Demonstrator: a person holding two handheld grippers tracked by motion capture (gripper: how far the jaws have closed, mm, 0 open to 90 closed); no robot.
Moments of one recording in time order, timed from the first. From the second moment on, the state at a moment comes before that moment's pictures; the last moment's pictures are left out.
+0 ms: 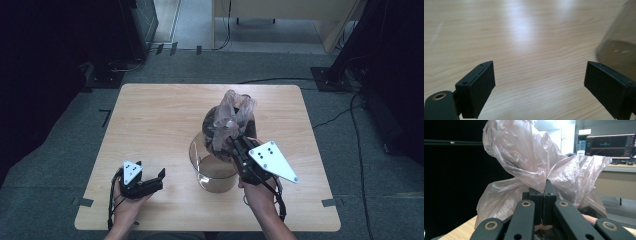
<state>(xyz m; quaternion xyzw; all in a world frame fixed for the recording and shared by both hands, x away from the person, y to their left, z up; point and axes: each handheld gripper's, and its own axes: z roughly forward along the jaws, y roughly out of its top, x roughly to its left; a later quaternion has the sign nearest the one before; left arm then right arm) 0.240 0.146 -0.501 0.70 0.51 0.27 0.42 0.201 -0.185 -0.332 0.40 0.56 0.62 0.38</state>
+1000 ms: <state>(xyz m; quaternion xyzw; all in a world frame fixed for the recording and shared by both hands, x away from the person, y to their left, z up) 0.254 0.140 -0.526 0.74 0.54 0.24 0.32 0.225 -0.277 -0.362 0.50 0.52 0.55 0.43</state>
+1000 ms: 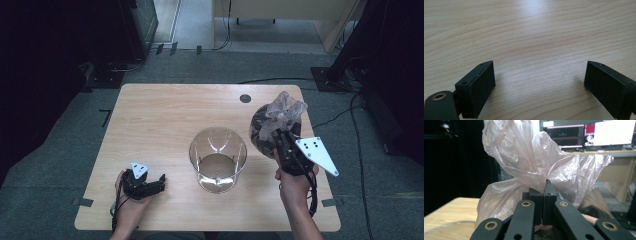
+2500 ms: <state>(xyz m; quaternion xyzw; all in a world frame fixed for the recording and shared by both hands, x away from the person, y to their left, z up) 0.251 0.140 -0.525 0.74 0.54 0.24 0.33 0.277 -0.296 -0.469 0.48 0.64 0.52 0.30</state>
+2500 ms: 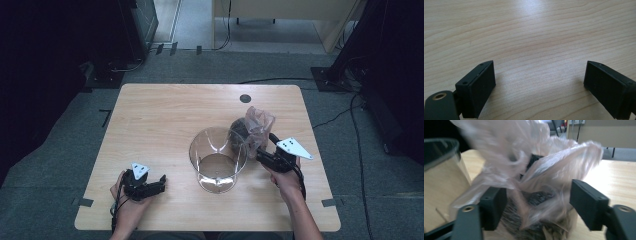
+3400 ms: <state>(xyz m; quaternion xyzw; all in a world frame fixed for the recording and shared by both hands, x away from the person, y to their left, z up) 0.252 0.140 -0.525 0.74 0.54 0.24 0.32 0.241 -0.327 -0.505 0.50 0.68 0.43 0.33</state>
